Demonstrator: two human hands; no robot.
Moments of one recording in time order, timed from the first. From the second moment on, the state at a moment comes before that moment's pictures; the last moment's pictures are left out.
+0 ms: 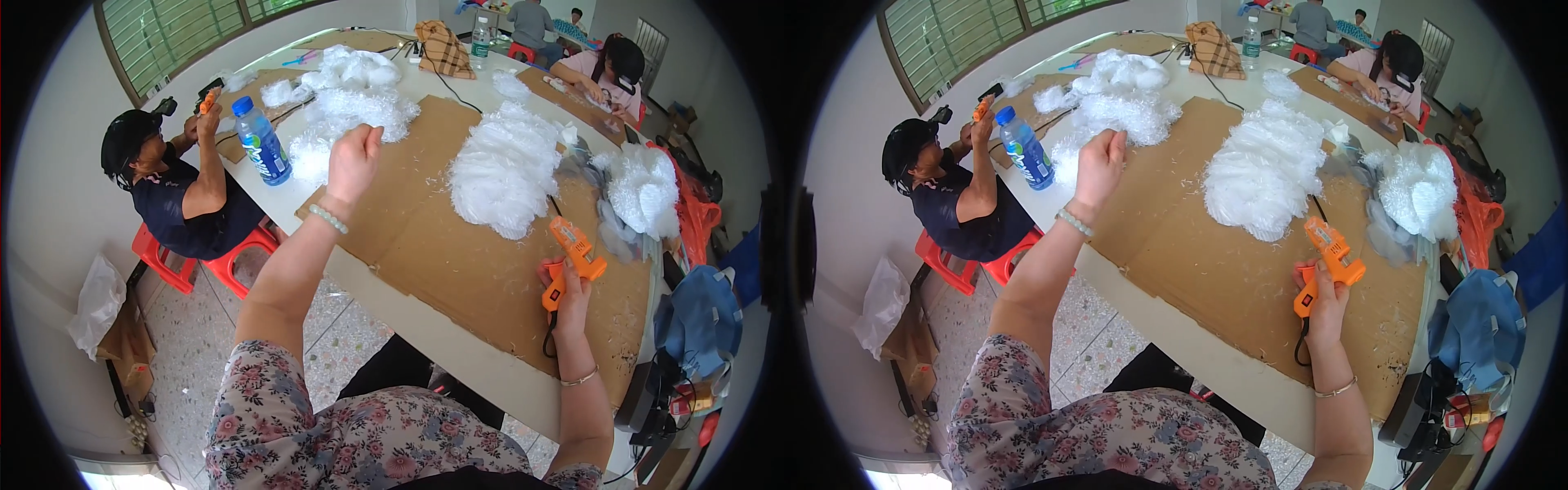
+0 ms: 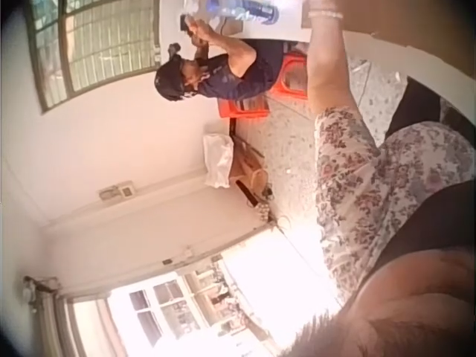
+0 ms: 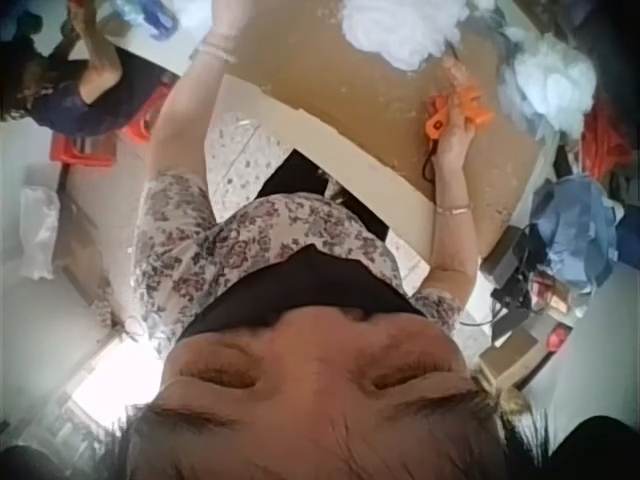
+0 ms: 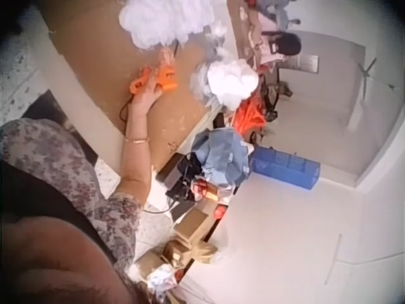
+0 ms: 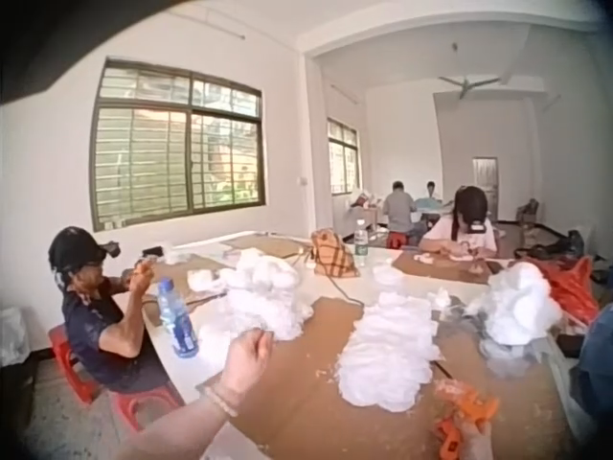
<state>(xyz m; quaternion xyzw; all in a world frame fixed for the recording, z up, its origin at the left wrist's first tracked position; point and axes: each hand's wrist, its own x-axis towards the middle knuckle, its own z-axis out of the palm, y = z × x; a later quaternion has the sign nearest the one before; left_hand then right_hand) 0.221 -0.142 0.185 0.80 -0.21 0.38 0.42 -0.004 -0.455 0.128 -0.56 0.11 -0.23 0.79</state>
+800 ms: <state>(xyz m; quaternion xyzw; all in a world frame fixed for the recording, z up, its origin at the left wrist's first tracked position) 0.100 -0.311 0.151 0.43 -0.27 -0.31 0.80 -0.086 -0.467 0.213 -0.98 -0.07 -0.17 0.10</state>
